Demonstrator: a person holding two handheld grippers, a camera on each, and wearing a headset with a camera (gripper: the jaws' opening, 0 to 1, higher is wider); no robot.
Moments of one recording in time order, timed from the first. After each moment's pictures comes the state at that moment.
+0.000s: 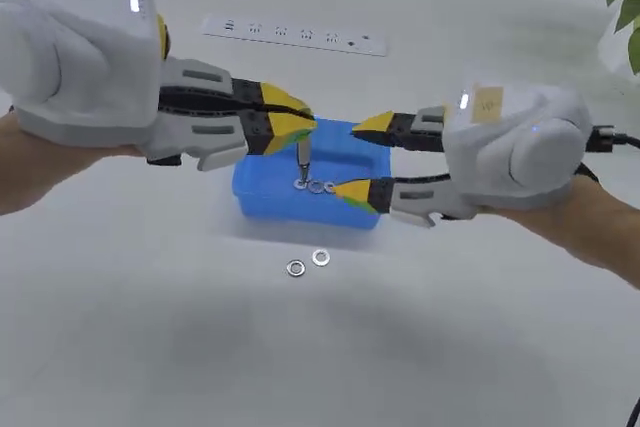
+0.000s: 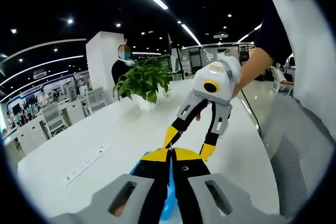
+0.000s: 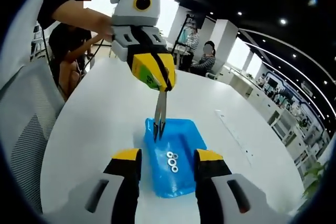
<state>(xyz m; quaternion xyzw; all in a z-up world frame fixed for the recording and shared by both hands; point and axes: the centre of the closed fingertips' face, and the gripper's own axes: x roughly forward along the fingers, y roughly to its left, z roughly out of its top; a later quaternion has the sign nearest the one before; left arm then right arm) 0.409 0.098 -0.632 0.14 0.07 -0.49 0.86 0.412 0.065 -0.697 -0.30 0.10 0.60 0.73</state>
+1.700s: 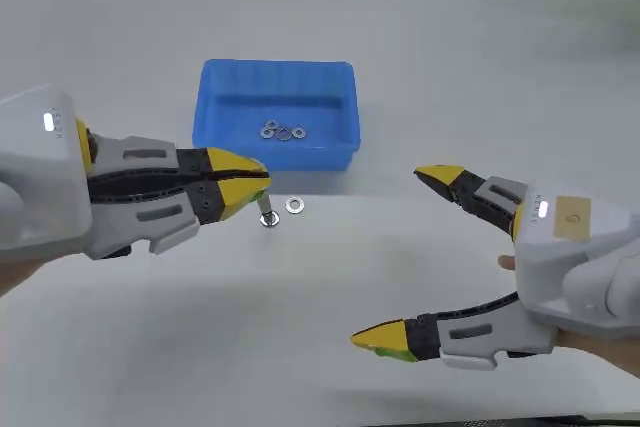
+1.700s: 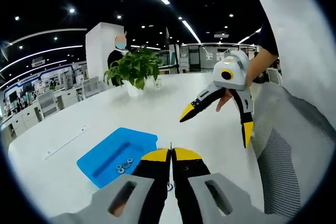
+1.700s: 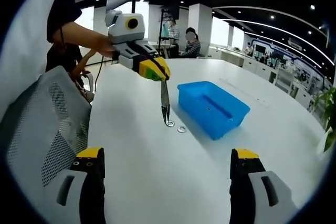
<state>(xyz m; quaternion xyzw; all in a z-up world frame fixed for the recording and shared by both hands) 0.351 0.076 -0.691 0.12 0.11 -0.50 0.85 0.323 -0.006 -0.748 -0.18 0.20 0.57 0.77</state>
